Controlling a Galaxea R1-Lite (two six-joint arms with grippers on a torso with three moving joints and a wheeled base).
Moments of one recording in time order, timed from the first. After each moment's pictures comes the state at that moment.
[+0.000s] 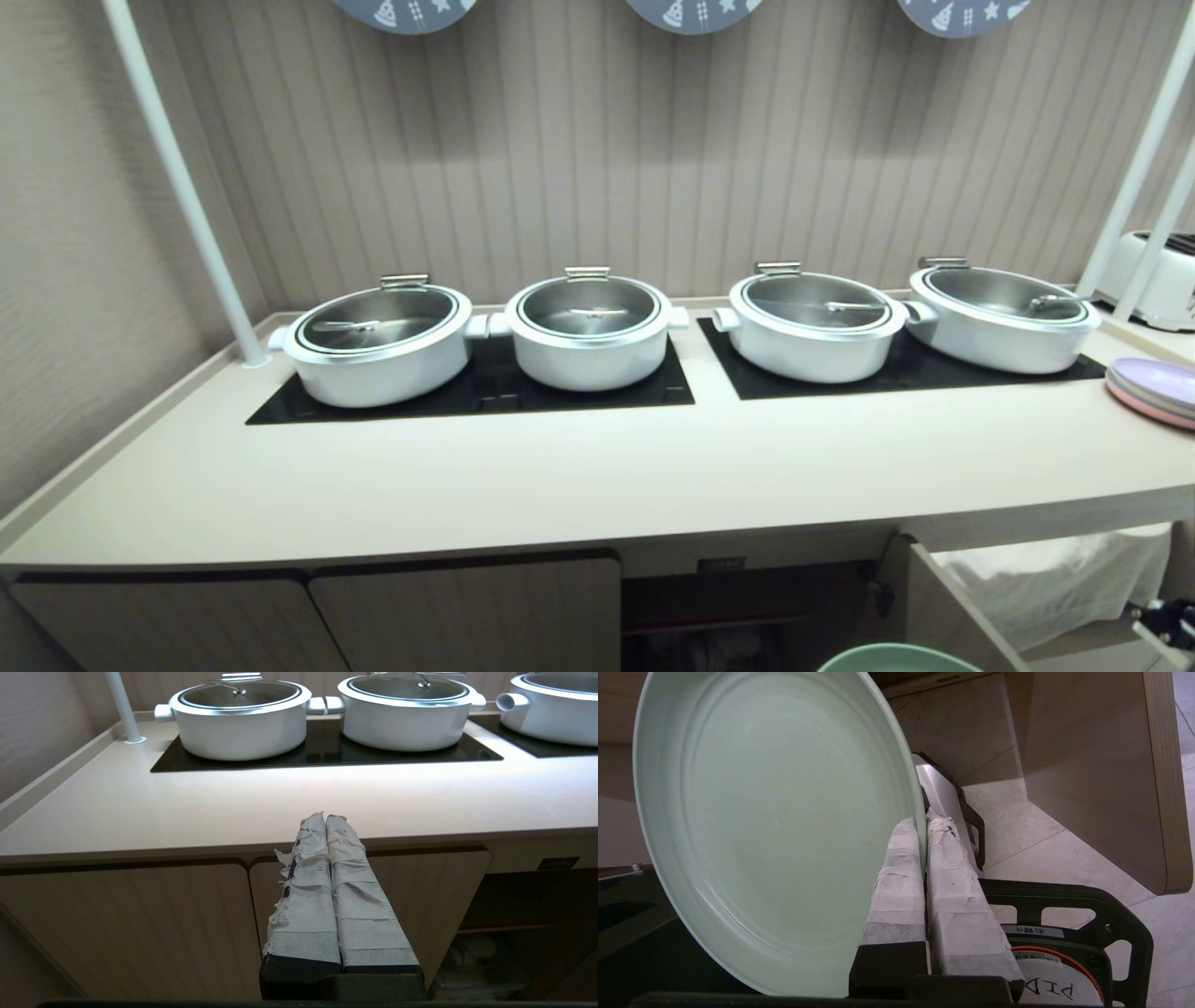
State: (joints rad) left arm 0.00 0.00 0.00 0.00 0.00 0.00; right arm 0.26 1.07 -0.27 0.24 0.08 0.44
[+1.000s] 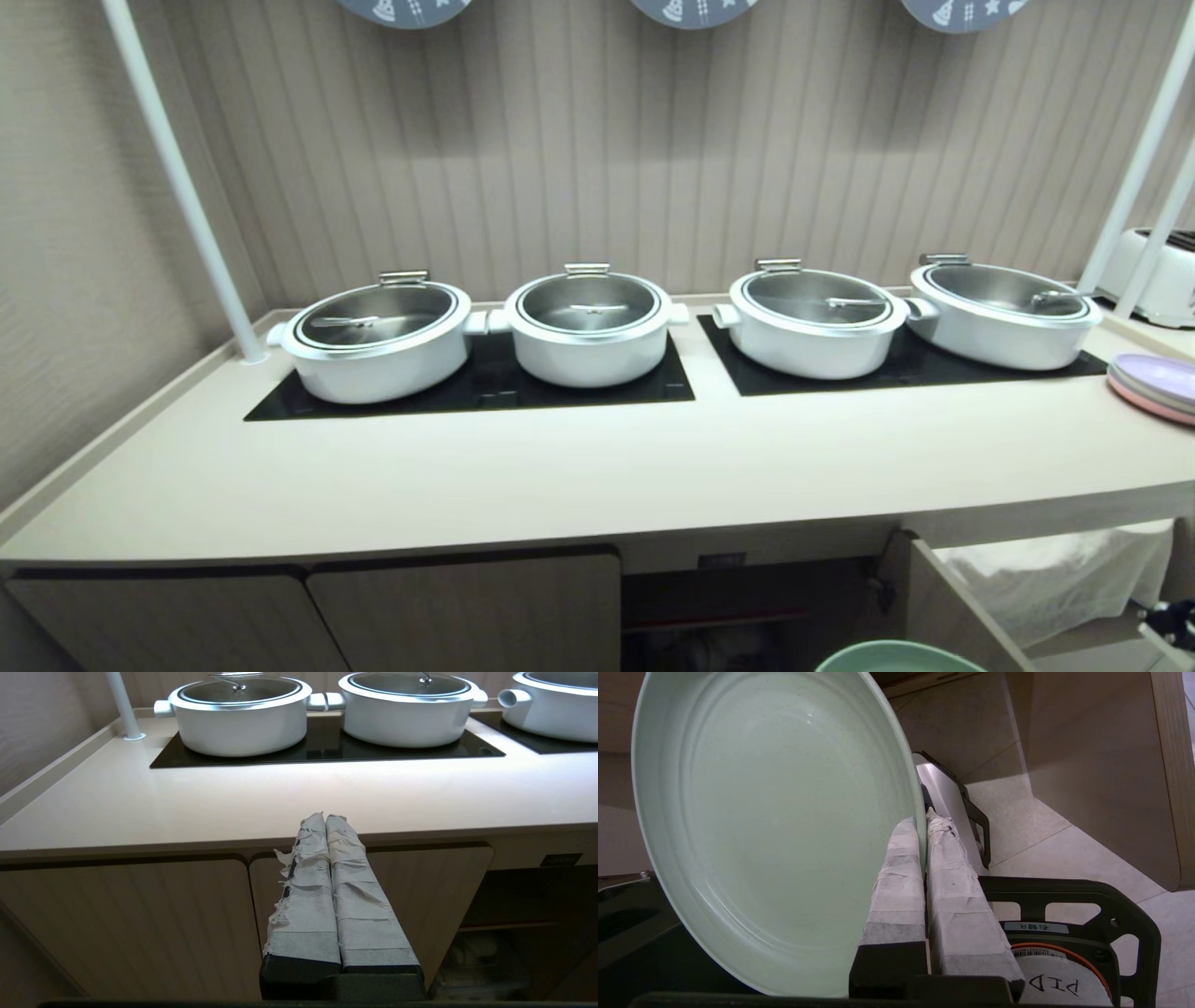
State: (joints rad) left arm 0.00 0.00 0.00 0.00 0.00 0.00; right arm 0.25 1.06 -0.26 0.24 0.08 0.47
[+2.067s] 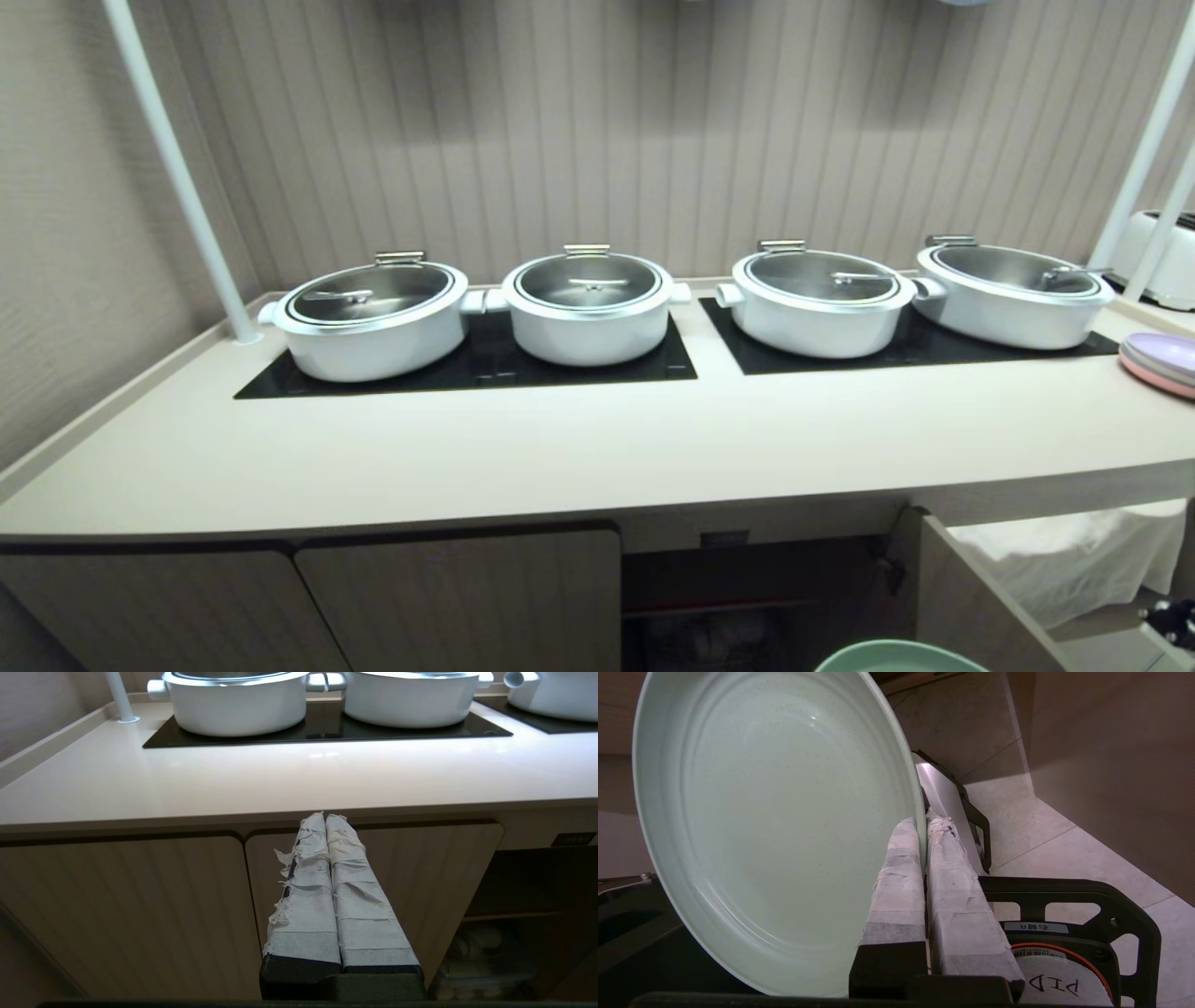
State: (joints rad) left arm 0.00 0.00 0.00 0.00 0.00 0.00; right arm 0.24 1.07 -0.26 0.24 0.08 0.47
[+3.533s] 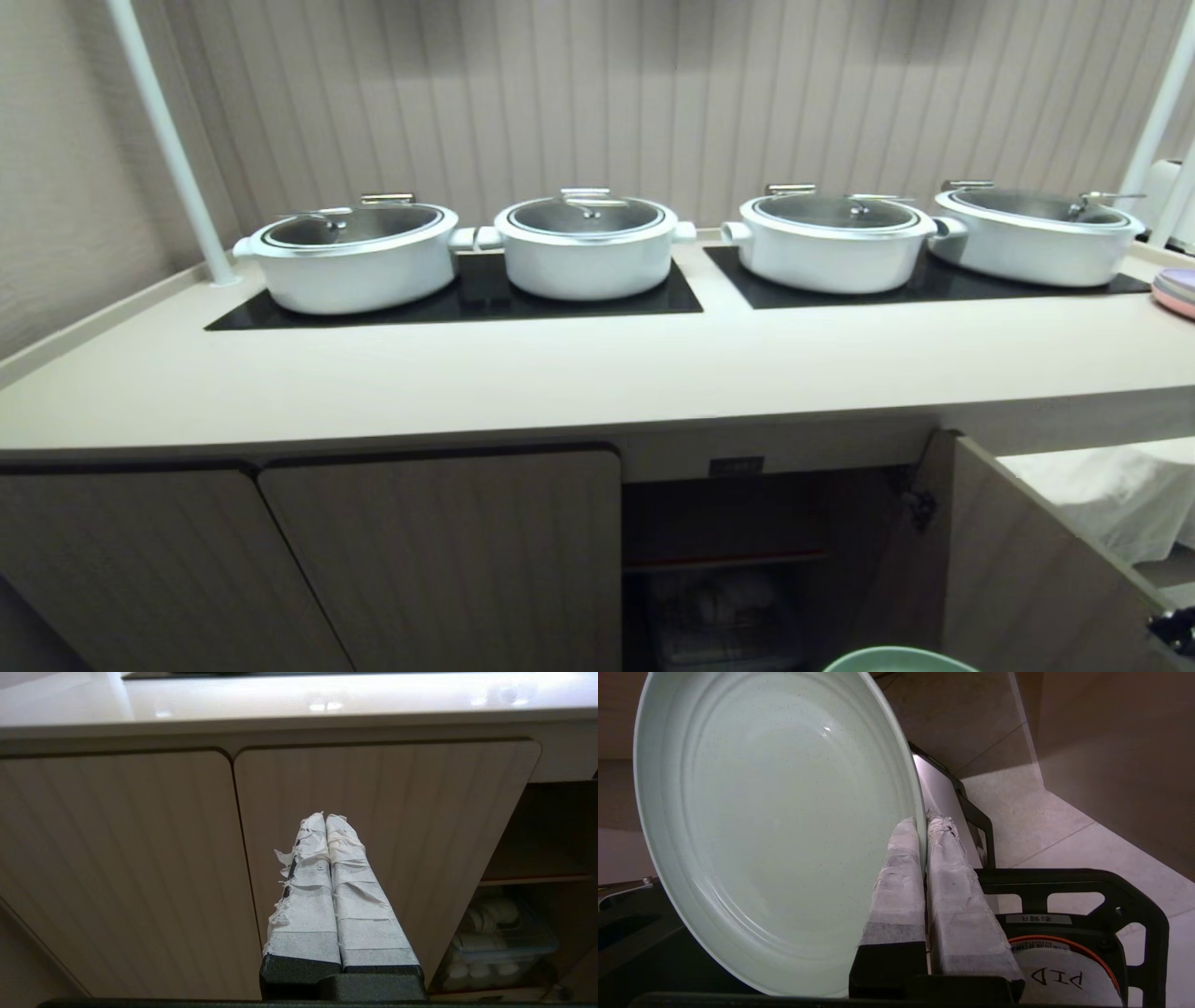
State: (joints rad) left arm 0.00 0.00 0.00 0.00 0.00 0.00; right arm 0.23 1.06 -0.24 0.24 0.09 0.50
